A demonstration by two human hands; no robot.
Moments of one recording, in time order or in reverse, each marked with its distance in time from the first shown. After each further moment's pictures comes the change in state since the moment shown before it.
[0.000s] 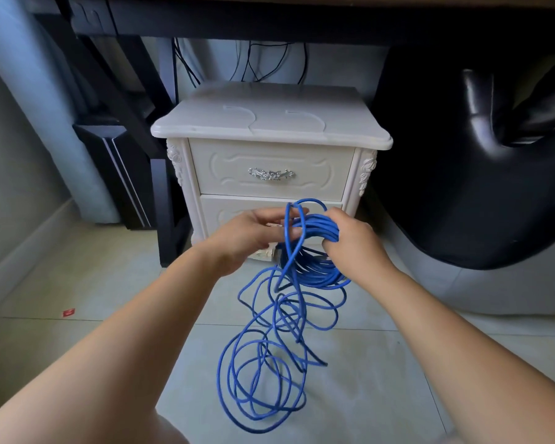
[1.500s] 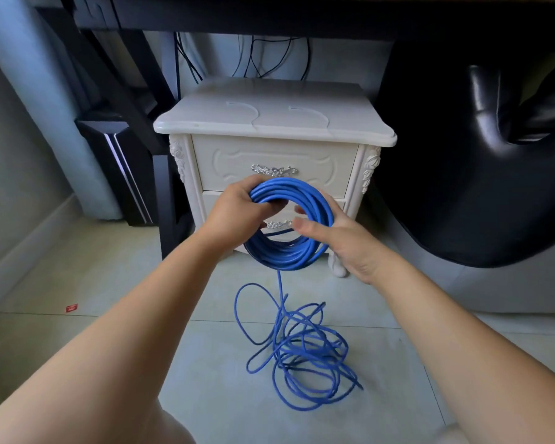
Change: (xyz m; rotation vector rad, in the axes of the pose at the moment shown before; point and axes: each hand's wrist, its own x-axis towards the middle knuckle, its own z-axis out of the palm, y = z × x) left_hand -0.008 0.020 -0.006 0.261 0.386 0.233; right_hand 0.006 -0.016 0.004 0.882 -0.340 0.032
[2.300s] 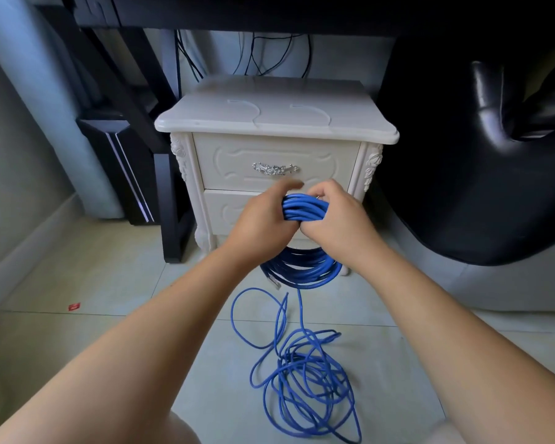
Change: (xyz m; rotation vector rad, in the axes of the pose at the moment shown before) left_hand -0.006 -0.001 0.029 0.360 -0.011 0.126; right_hand -0.004 -0.025 0.015 -0.693 0.301 -0.162
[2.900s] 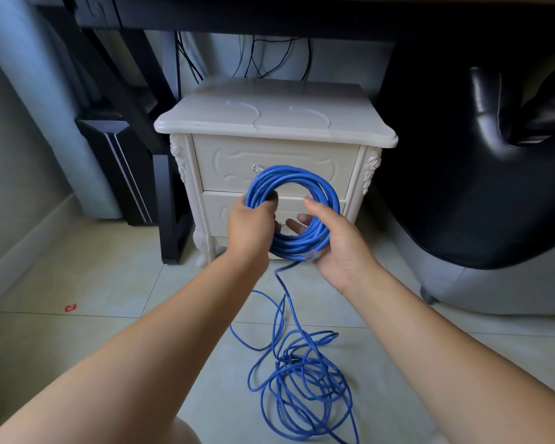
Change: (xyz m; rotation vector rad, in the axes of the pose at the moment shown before) left_hand 0.003 0.002 0.012 -0.762 0.366 -0.546; right_hand -0.004 0.009 0.026 1.277 -0.004 0.511
